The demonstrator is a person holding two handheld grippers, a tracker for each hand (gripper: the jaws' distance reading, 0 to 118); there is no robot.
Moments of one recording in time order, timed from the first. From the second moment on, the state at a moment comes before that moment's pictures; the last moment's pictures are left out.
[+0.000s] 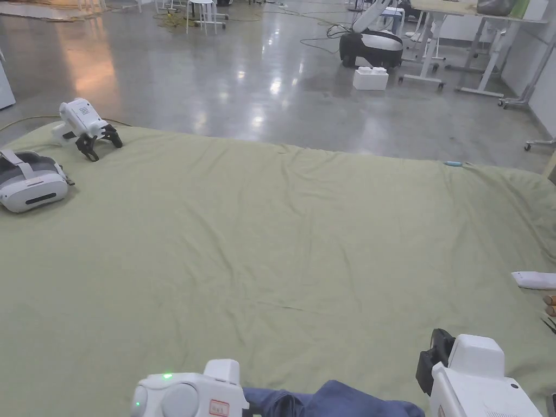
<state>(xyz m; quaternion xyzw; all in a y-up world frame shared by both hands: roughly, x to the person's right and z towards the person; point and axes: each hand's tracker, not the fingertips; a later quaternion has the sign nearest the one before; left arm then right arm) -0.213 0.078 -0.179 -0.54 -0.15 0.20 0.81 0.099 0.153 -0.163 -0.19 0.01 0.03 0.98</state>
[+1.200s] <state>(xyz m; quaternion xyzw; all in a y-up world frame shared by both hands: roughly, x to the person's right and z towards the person) -0.435 0.025 -0.162 -0.49 -0.21 0.40 0.75 0.082 0.153 -0.171 -0.19 0.03 0.02 0.98</state>
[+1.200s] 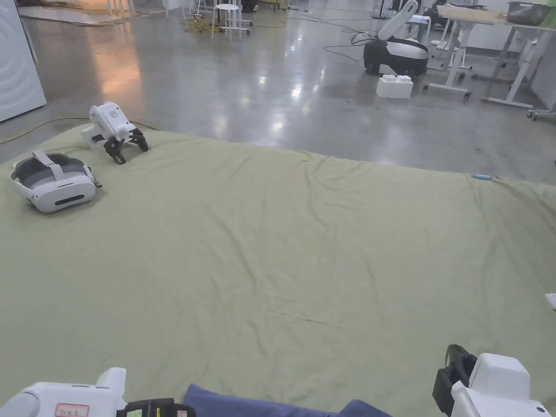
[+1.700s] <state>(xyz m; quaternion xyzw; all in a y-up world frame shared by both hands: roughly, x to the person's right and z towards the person) -0.401 0.014 -0.166 -0.46 -0.25 0.40 0.75 0.073 0.152 -0.171 -0.20 0.04 0.03 0.98</state>
